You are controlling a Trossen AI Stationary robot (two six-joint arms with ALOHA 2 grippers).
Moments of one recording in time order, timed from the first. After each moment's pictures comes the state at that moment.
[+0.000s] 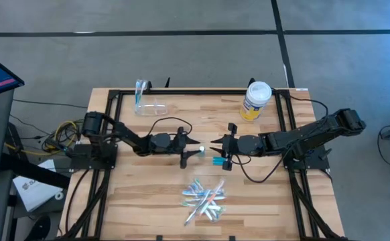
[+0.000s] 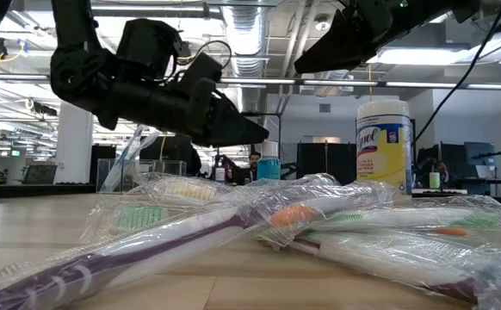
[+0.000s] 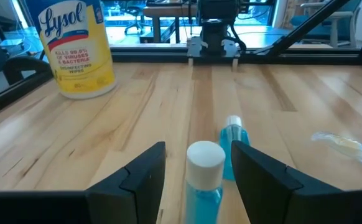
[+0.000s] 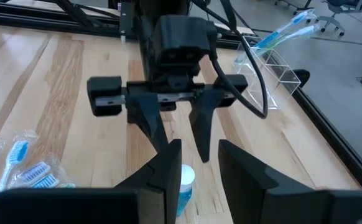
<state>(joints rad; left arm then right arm) 0.00 1.87 0.57 1.11 -0.13 0.00 0.21 1.33 0.76 0.11 0.42 -0.01</state>
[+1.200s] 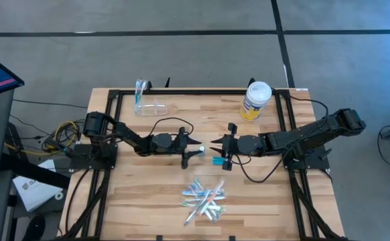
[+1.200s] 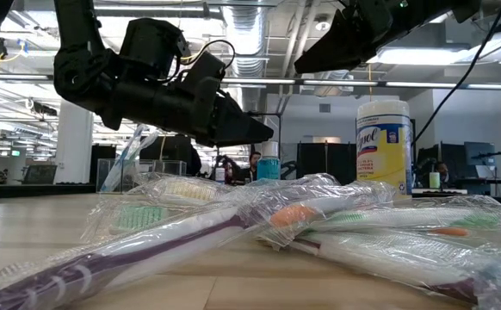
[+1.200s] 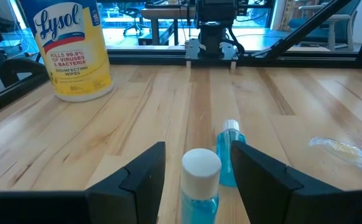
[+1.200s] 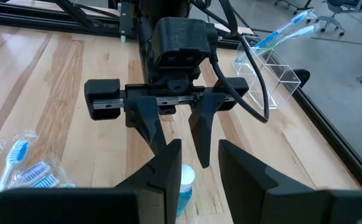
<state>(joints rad) 0.00 1.88 0.59 1.11 -0.13 0.00 0.21 1.33 0.76 0.11 0.42 -0.01</state>
